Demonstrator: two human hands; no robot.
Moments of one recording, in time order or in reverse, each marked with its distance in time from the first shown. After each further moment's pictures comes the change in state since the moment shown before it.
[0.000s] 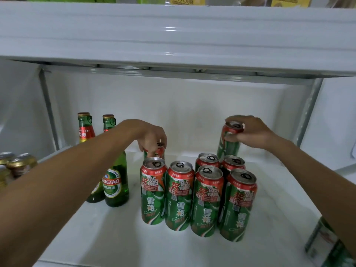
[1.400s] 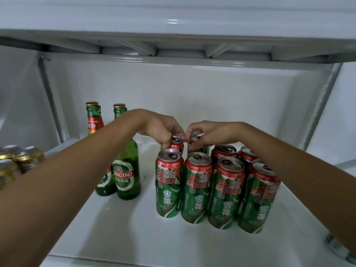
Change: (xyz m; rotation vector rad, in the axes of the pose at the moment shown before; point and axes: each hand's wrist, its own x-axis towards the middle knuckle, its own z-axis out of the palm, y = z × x) left_hand -0.015 -0.014 0.005 -0.300 -0.029 0.241; right_hand 0.026 -0.097 0.085 0.084 -0.615 -0.104
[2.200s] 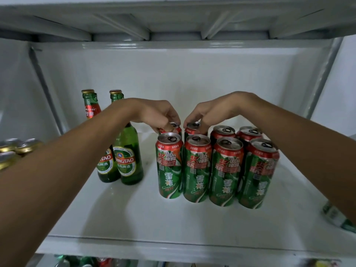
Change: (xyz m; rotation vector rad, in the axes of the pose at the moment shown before) left_hand -0.006 -0.006 0.008 -0.045 0.114 0.055; right_hand -0.017 -0.025 -0.012 -0.250 -0.206 -0.012
